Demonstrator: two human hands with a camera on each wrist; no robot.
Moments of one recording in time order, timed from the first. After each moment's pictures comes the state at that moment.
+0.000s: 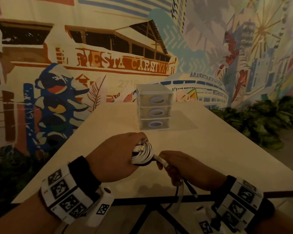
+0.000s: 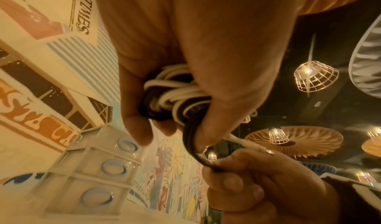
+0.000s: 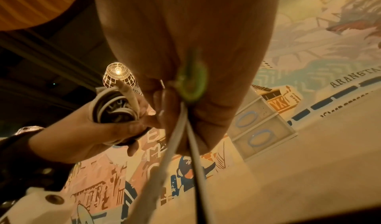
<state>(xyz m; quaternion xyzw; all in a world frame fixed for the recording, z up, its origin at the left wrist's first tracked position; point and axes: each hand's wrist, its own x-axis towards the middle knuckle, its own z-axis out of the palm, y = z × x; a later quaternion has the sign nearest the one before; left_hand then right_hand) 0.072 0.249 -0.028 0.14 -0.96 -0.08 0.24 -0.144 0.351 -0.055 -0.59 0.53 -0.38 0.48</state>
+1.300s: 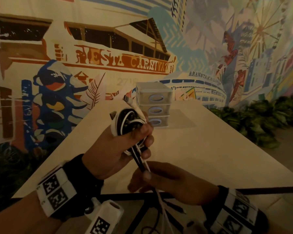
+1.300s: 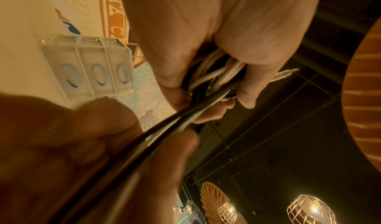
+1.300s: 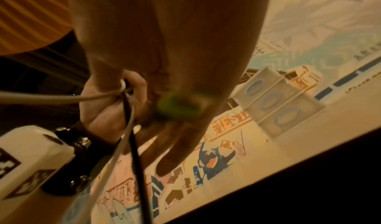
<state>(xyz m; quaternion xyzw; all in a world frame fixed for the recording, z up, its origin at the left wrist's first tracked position) 0.066 0.300 0.003 -0.01 -0.58 -0.74 0.35 -0.104 0.386 -0.052 -0.66 0.41 -0.35 0.52</state>
